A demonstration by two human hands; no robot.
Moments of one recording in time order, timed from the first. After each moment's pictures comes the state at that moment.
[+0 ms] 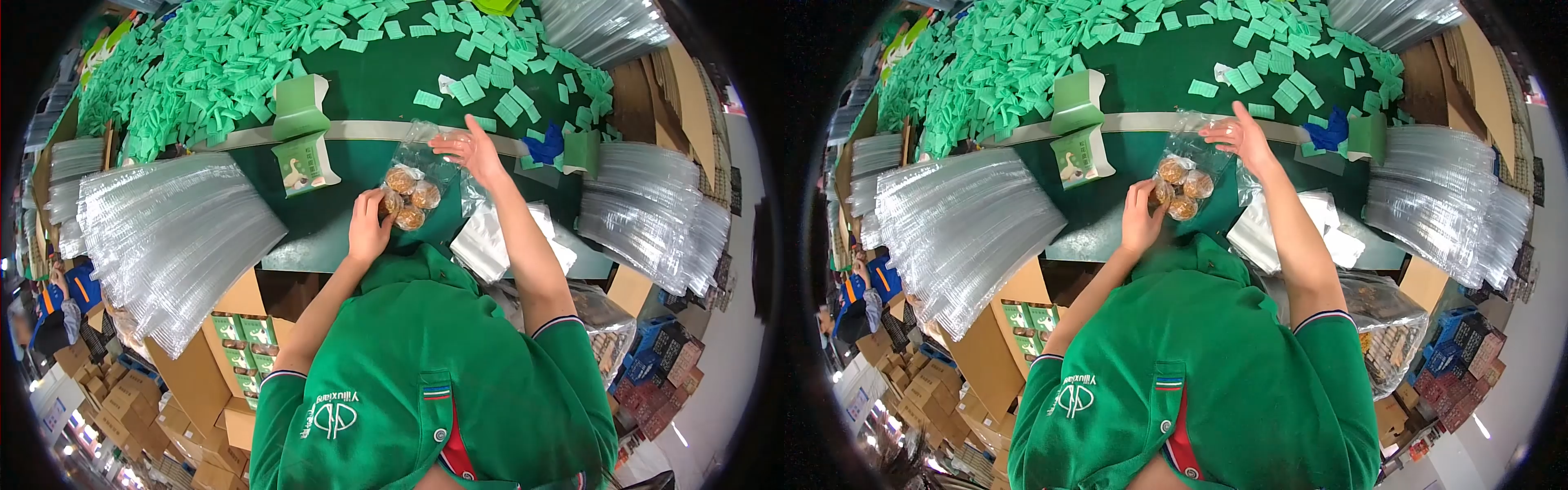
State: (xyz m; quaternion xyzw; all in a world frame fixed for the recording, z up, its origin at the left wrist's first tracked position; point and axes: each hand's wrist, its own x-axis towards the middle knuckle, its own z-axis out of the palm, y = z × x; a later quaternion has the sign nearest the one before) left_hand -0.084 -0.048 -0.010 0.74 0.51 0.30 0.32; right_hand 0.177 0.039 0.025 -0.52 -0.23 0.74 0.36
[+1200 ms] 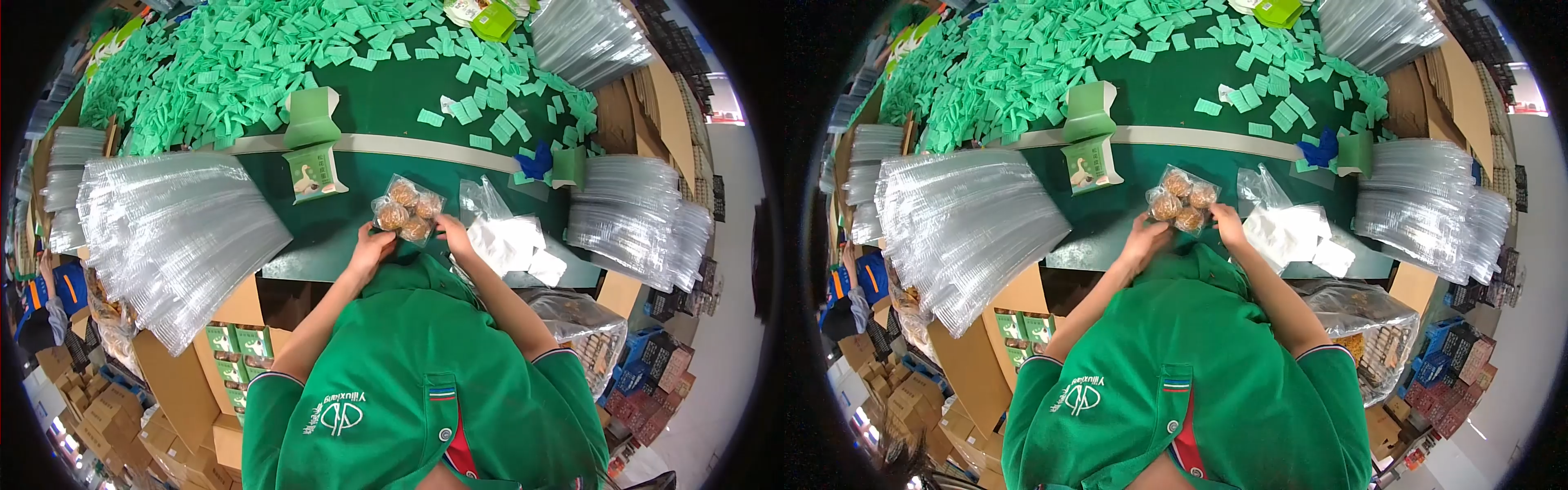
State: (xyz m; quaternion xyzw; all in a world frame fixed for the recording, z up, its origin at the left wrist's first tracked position) left_hand -0.101 -0.070 -0.030 0.17 0.53 0.29 0.78; right_hand 0.112 -0.090 -0.046 -0.72 -0.29 0.51 0.37
